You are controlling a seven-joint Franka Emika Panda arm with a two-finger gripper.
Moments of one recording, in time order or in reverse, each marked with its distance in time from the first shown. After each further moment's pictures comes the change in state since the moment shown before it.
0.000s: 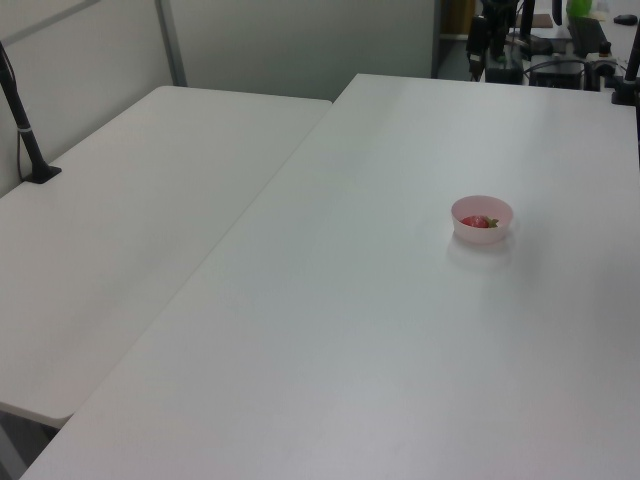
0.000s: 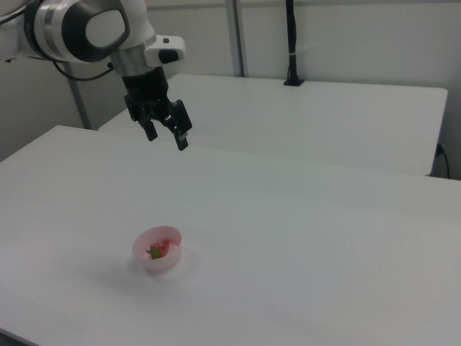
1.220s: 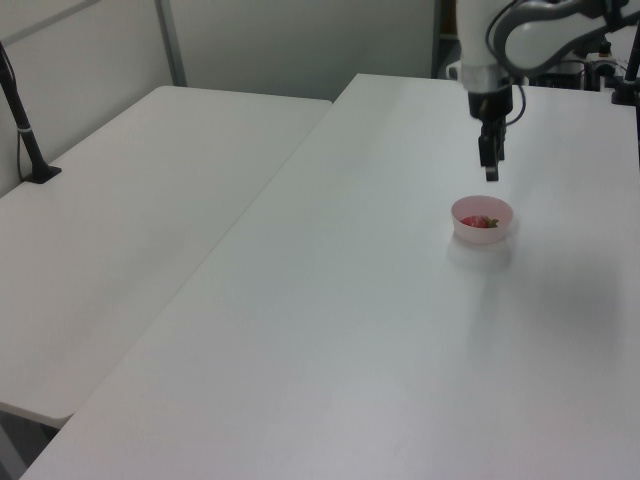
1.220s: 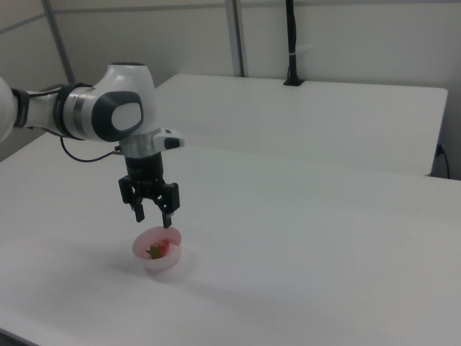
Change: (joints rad) arm 0.011 0.111 0.080 -0.285 -0.009 0.120 -0.127
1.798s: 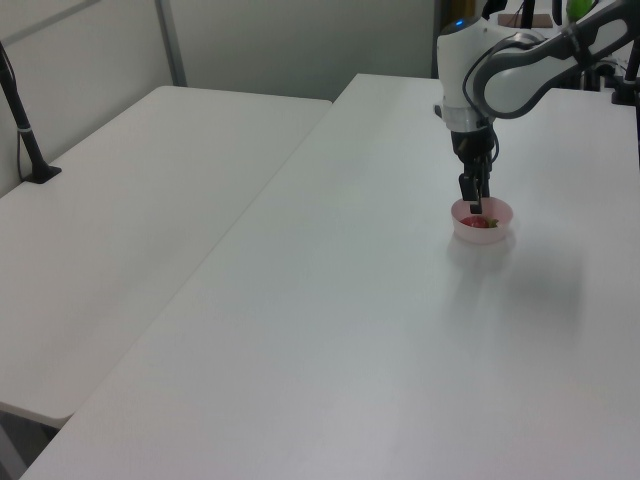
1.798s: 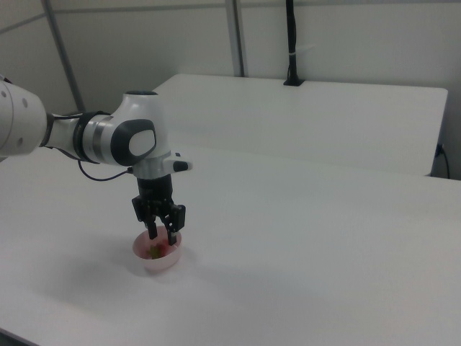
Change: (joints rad) arm 0.003 0.135 0.009 -0.001 0.000 0.127 0.097
